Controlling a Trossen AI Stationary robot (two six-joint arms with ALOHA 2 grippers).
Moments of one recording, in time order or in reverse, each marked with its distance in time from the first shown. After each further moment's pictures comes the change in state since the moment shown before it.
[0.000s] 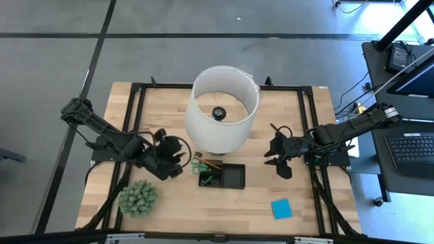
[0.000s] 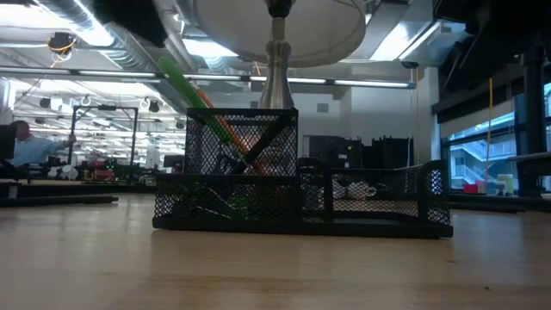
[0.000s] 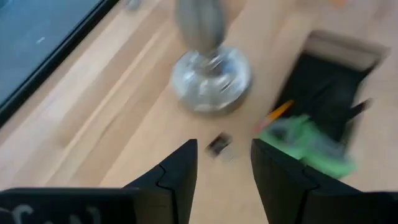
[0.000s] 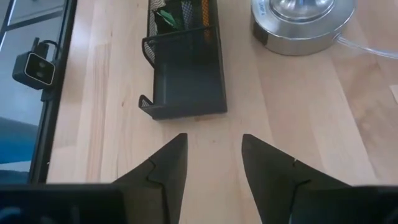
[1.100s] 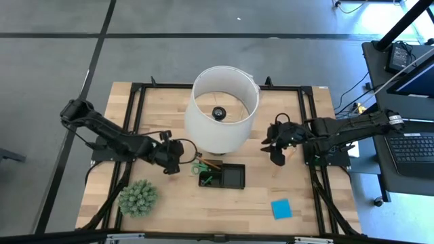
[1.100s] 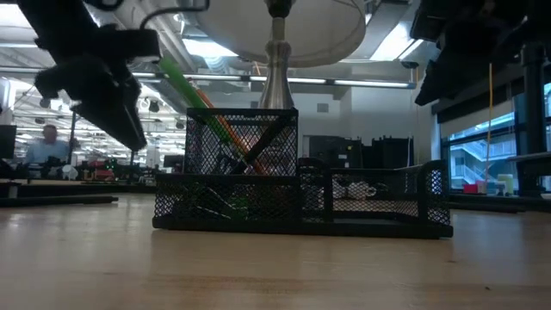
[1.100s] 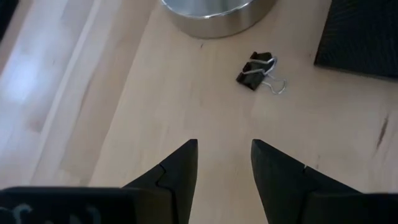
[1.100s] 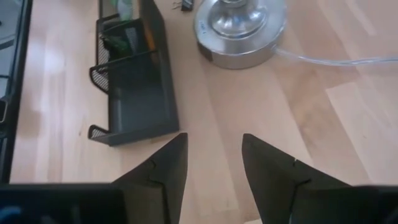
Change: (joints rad) left arm 0.153 0.003 -0.409 0.348 0.174 0.329; right arm -0.229 0.000 0.000 0.001 -0.048 -0.073
